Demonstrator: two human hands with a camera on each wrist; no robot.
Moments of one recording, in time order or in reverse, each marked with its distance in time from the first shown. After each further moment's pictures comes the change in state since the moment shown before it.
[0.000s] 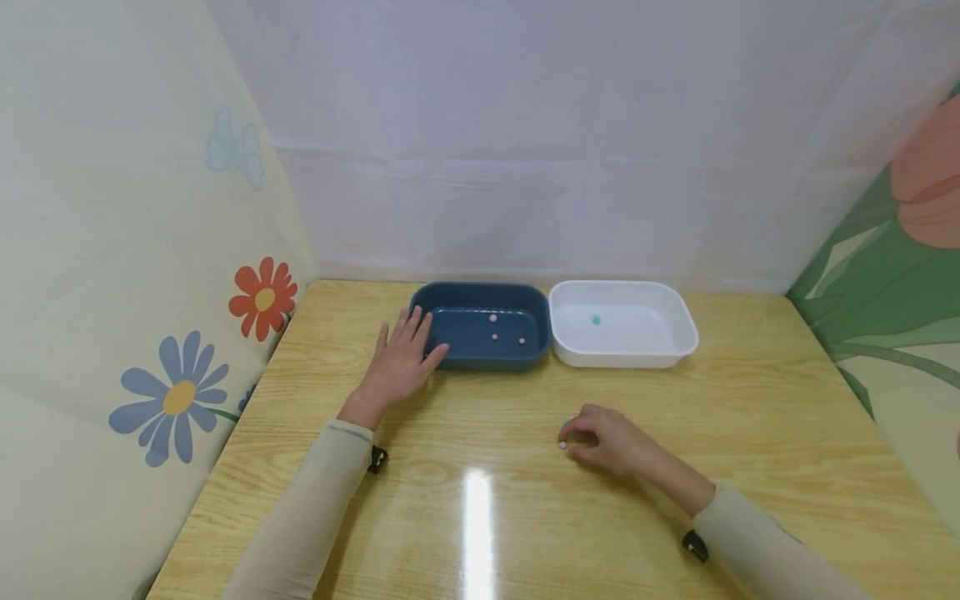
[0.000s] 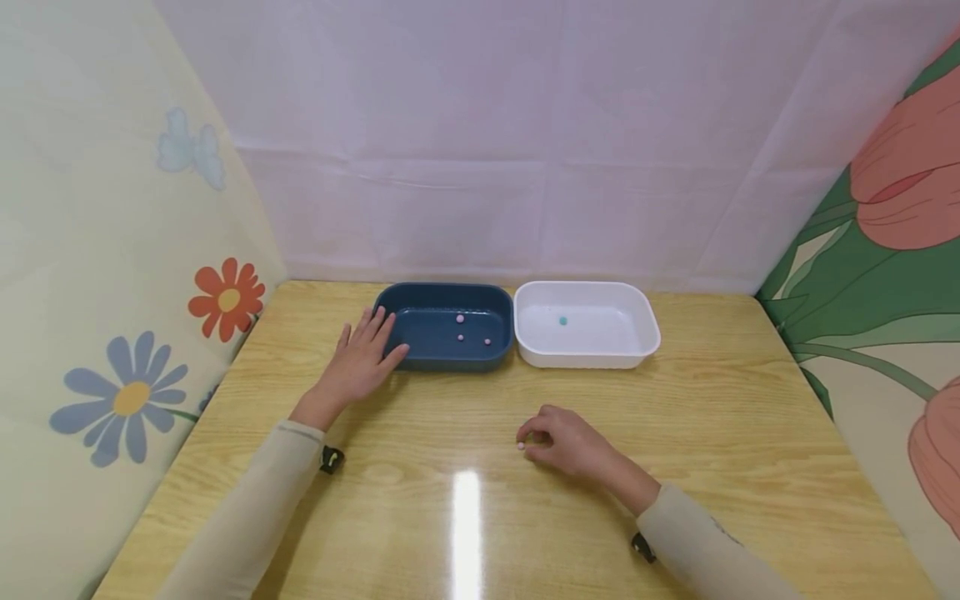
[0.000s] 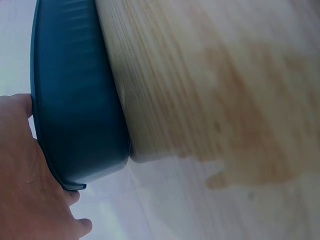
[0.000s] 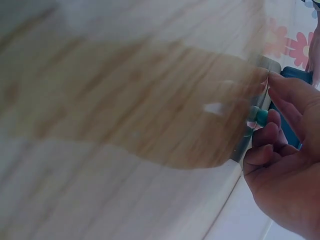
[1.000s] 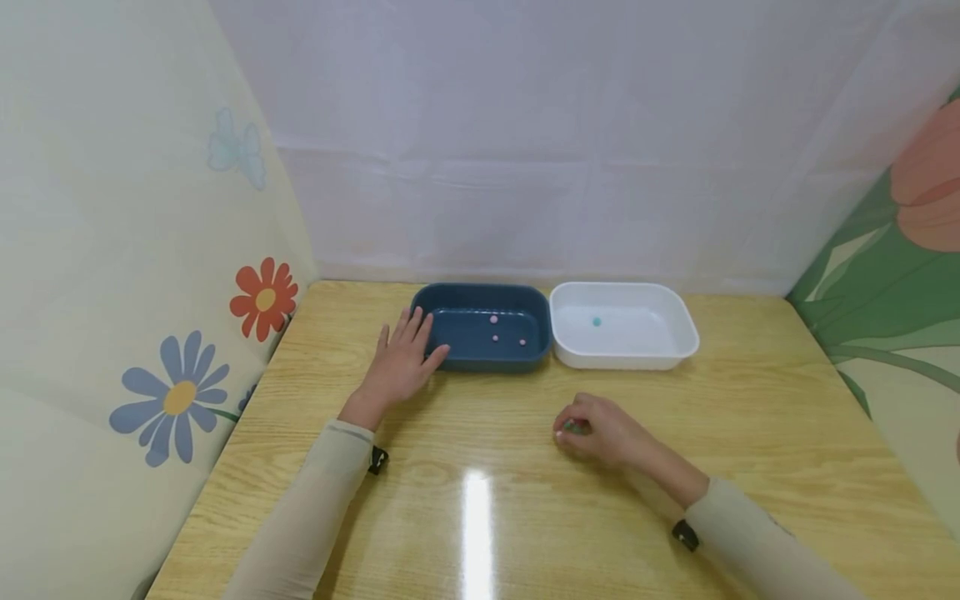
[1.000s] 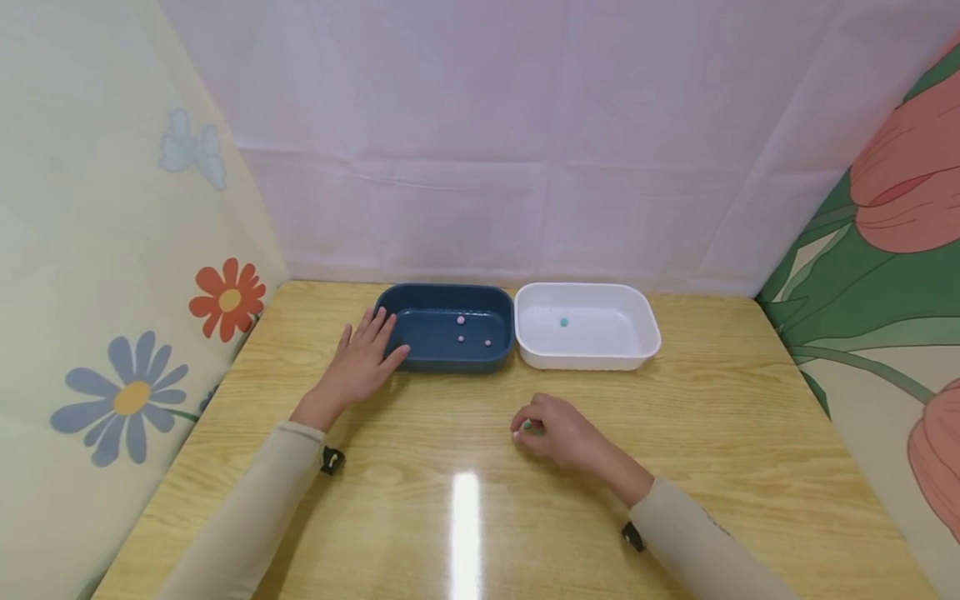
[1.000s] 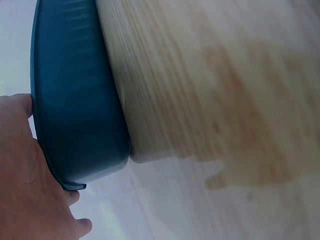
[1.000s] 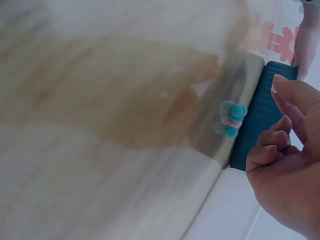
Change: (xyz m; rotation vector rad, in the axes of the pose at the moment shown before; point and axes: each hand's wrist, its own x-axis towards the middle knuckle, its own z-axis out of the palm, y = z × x) left_hand 0.000 0.000 -0.001 0.008 -0.008 0.000; right_hand 0.017 -0.007 -0.006 0.020 0.022 0.072
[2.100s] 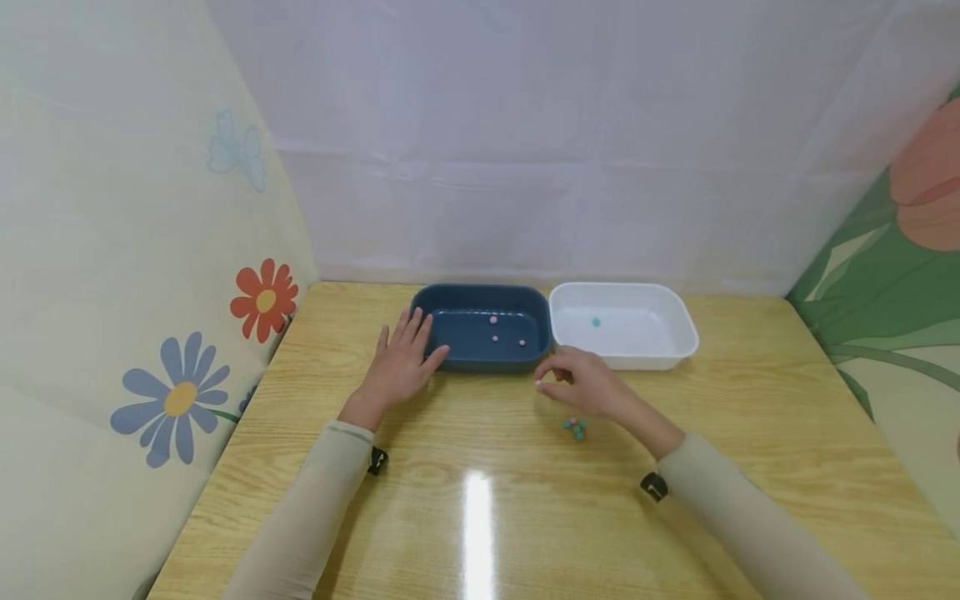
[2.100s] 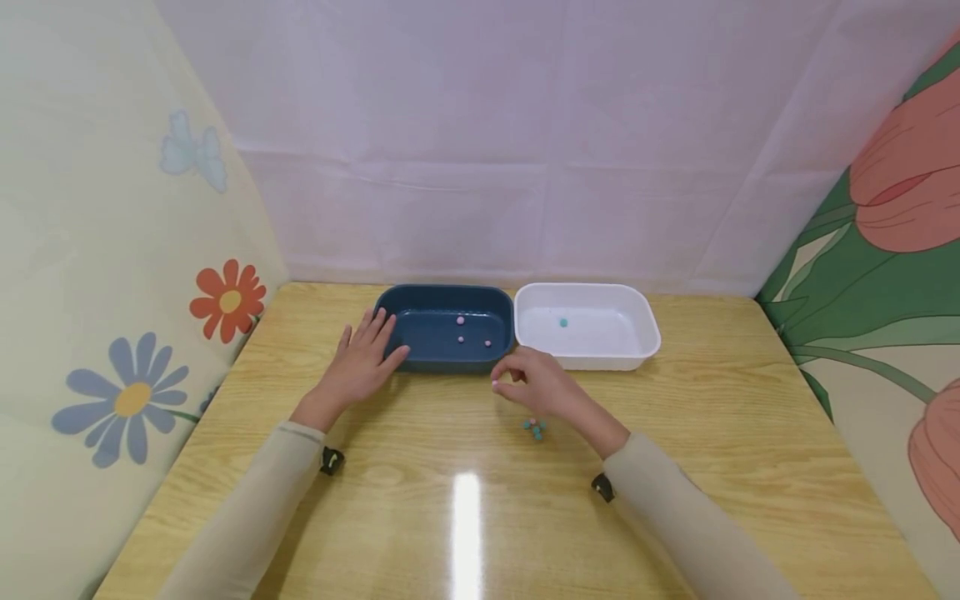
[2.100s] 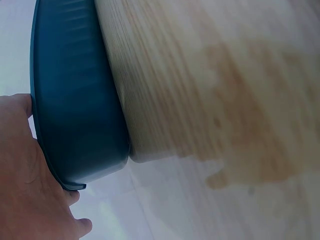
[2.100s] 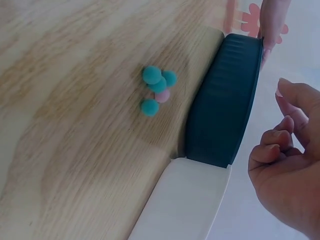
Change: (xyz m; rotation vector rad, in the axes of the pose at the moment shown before) left_hand 0.000 0.000 0.000 0.003 -0.003 -0.001; right_hand 0.058 -0.017 -0.032 0.006 0.087 -0.044
